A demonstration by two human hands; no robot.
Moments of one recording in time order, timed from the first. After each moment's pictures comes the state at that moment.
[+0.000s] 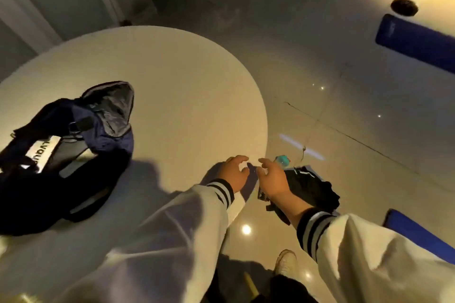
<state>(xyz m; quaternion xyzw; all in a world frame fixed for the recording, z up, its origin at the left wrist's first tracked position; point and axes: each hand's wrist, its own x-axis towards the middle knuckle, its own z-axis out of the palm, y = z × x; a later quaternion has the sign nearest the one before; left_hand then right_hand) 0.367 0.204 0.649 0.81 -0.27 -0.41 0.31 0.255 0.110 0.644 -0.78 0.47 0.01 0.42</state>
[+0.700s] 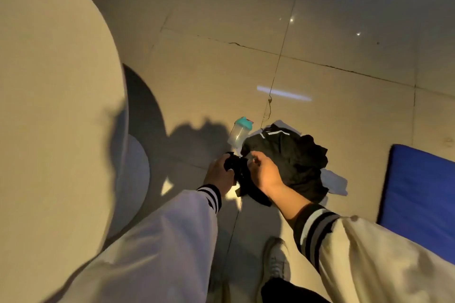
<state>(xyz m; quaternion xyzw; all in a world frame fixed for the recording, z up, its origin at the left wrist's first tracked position) 0.229 -0.032 0.272 0.81 -0.27 -0.48 0.17 0.103 -0.108 0.310 -0.63 0.57 0.03 0.52</state>
